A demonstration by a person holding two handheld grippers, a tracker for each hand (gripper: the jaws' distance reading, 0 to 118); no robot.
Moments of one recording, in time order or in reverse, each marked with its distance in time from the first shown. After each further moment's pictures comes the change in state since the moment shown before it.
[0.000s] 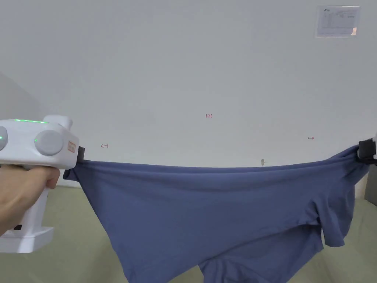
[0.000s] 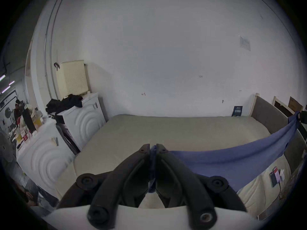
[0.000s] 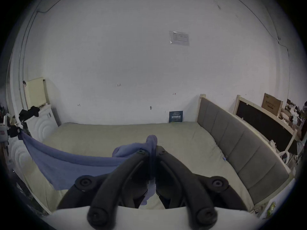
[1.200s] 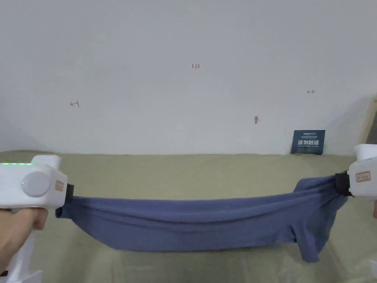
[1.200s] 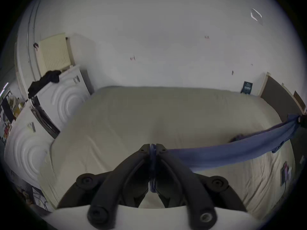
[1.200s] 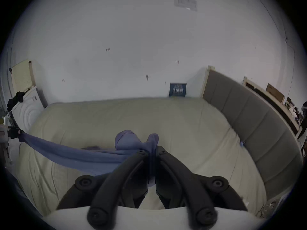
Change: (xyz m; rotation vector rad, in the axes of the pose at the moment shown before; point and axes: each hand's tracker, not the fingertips) left arm 0.046 -0.139 -0.182 -0.282 -0.053 -0.001; right arm 0.005 -0.153 -0.159 -0.254 -0.029 -0.007
